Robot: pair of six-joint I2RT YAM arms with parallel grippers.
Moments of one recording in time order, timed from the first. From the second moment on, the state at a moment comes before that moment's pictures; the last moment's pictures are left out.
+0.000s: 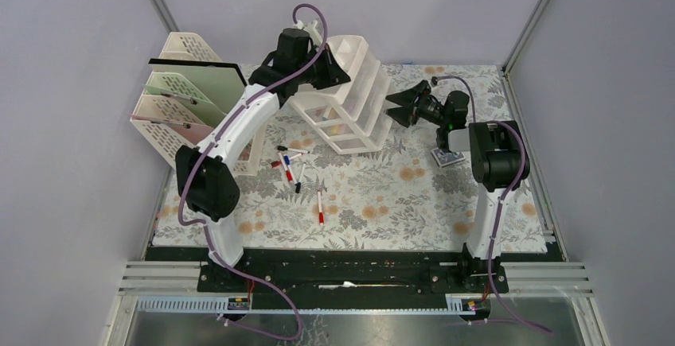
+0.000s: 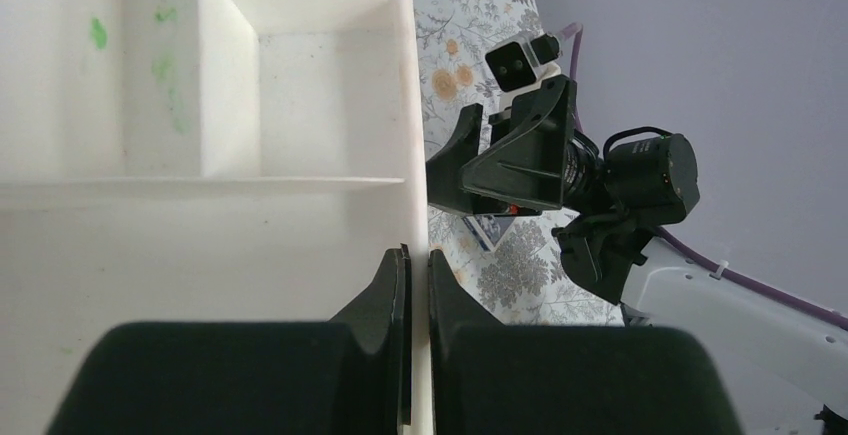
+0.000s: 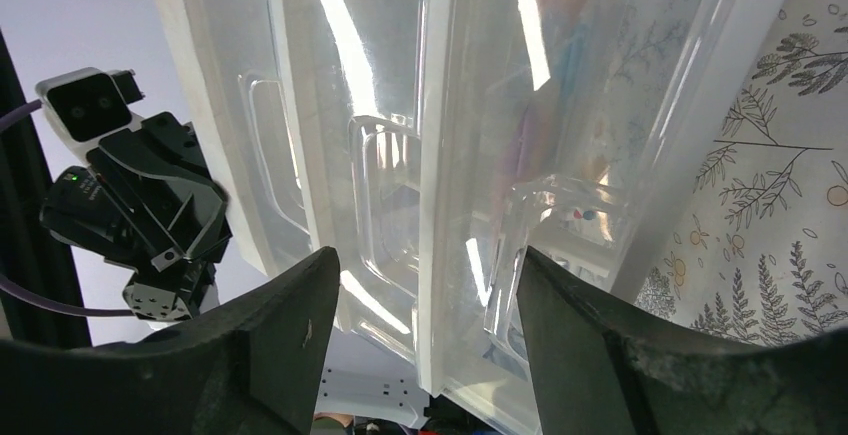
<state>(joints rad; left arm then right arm) -0.44 1.84 1.81 -0.44 0.34 -0.60 0.07 2.10 1.07 1.05 -0.95 1.53</state>
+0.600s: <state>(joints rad) -0.46 1.94 1.92 -0.38 0.32 -0.56 -0.04 2.10 1.06 1.20 -0.96 1.70</state>
